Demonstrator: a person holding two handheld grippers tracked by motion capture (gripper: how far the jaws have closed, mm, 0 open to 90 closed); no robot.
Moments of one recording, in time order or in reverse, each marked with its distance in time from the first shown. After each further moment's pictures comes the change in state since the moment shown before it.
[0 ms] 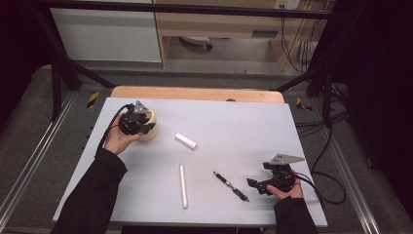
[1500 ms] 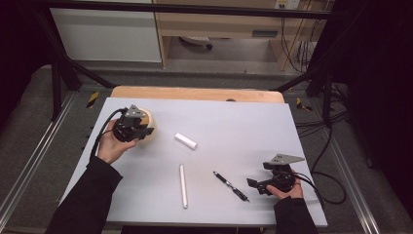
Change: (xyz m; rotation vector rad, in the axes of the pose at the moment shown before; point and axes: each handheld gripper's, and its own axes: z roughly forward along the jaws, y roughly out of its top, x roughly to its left) left arm -0.020 -0.005 -0.041 -0.039 -0.091 -0.067; right arm 0.000 0.000 0.000 0.003 0.000 -0.001
